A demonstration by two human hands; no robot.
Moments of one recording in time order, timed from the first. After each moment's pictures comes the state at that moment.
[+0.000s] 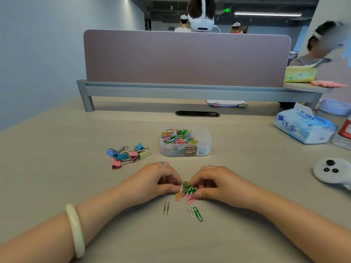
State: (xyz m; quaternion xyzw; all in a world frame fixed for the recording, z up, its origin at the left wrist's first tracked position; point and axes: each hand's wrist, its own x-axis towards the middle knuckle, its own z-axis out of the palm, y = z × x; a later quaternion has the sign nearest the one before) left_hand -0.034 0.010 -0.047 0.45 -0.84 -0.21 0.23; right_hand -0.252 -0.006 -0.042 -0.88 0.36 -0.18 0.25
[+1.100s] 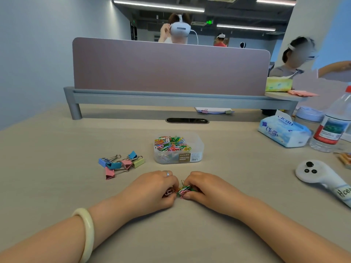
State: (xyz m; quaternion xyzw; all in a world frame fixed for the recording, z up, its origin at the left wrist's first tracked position) left_hand -0.039 0.003 -0.056 0.41 -0.89 0.00 0.19; right_hand -0.232 -0.002 -0.045 -0.90 0.41 -0.14 0.10
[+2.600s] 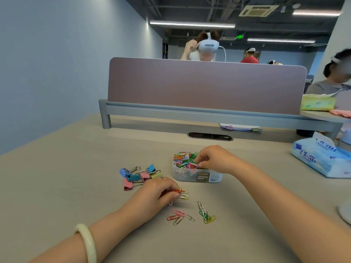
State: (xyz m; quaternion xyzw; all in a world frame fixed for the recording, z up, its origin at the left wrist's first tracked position) left_hand -0.017 0.000 -0.048 0.49 -0.80 -0.14 0.33; right_hand -0.207 -0.122 0.007 -0.86 0.48 -0.11 0.12
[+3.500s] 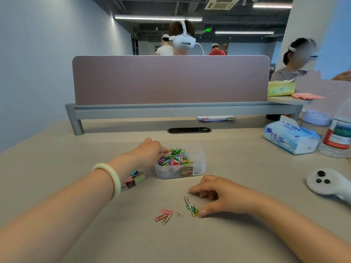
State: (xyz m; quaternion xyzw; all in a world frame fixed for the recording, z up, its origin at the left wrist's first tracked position) left_hand -0.025 -0.126 -0.002 0.56 -0.83 0.00 0.02; right_hand -0.259 -0.028 -0.030 -0.87 0.41 -0.11 0.26
